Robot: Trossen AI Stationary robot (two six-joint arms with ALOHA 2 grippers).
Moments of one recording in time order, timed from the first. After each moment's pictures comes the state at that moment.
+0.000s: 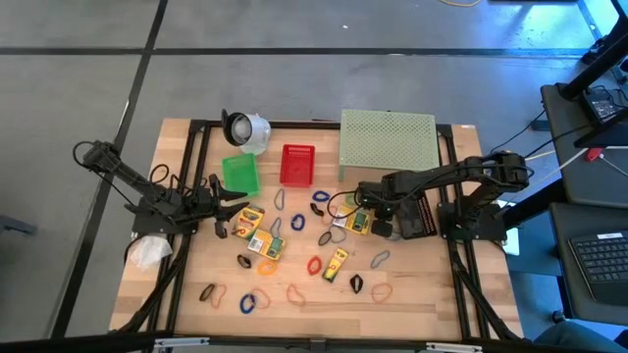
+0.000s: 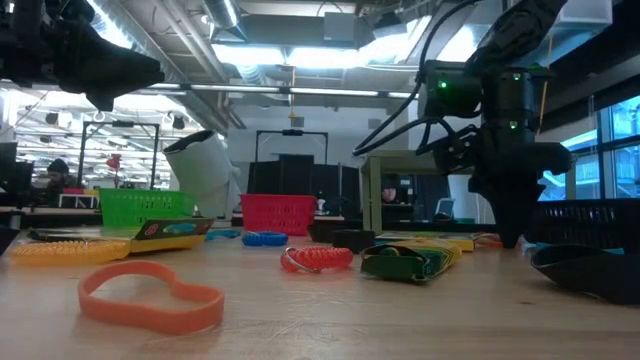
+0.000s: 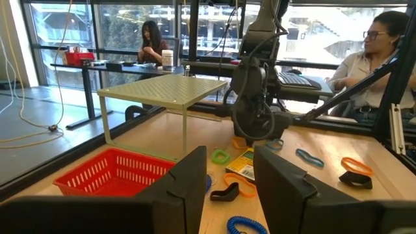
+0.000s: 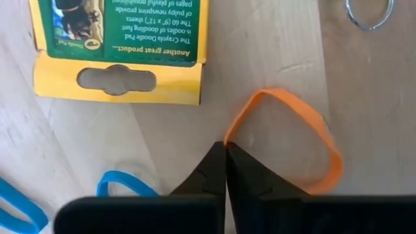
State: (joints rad) left arm -0.53 0.31 0.01 0.34 -0.84 -0.05; right arm -0.06 1.63 0.80 -0.69 -0.06 0.20
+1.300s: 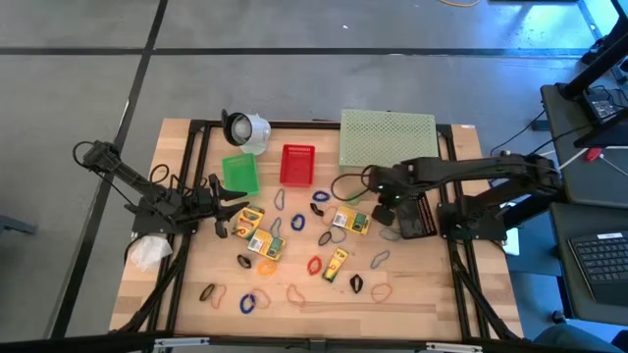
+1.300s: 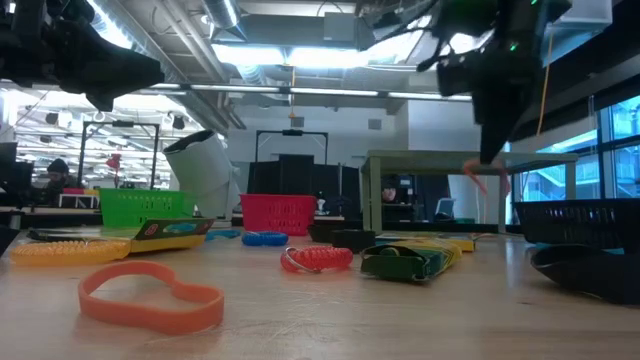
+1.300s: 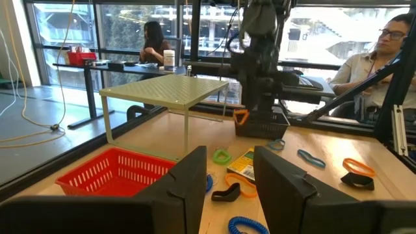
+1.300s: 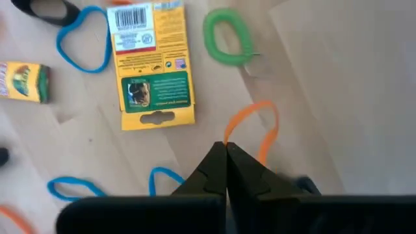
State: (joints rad) left arm -0.53 0.31 0.01 0.34 -0.84 -0.05; right arm -0.06 1.33 0.96 -0.93 0.04 0.38
